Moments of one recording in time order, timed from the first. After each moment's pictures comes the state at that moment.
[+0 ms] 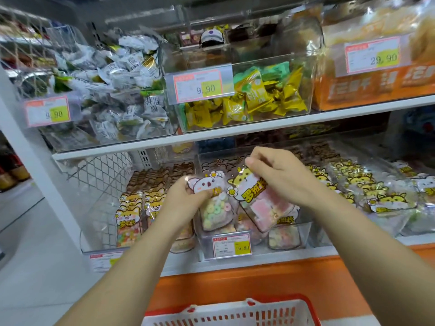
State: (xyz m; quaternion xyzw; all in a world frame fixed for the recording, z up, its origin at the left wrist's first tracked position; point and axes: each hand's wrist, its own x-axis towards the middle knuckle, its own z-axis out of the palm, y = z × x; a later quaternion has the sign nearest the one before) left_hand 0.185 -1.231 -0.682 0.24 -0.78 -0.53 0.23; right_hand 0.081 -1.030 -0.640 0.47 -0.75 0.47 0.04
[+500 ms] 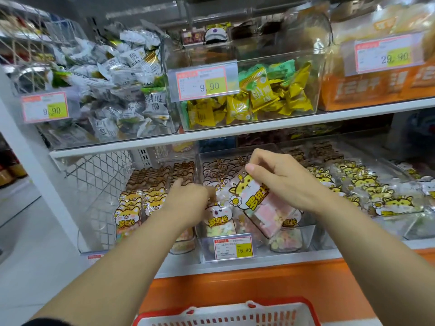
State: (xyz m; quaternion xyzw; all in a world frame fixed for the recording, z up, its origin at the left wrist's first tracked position) left_hand 0.165 -1.241 -0.675 0.12 -0.99 0.11 0.01; right_hand 0.075 -1.031 -0.646 0.51 -0.74 0.44 0.01
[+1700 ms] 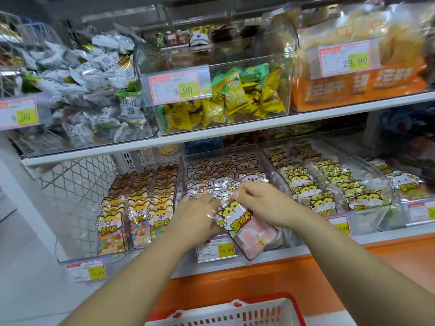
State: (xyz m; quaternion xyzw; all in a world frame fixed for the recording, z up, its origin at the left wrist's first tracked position) left_hand 0.162 -1.195 -0.700 0.05 -0.99 0.08 0.03; right_hand 0.069 -1.030 -0.692 0.42 -0.80 0.42 -0.10
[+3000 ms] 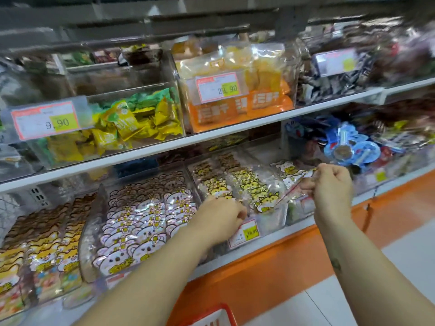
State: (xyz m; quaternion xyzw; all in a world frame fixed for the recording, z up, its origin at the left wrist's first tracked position) left_hand 0.068 -1.026 -0.685 -0.15 -0.99 0.04 0.03; right_hand 0.021 -0.820 -0.689 -0.10 -0.61 0.75 0.23
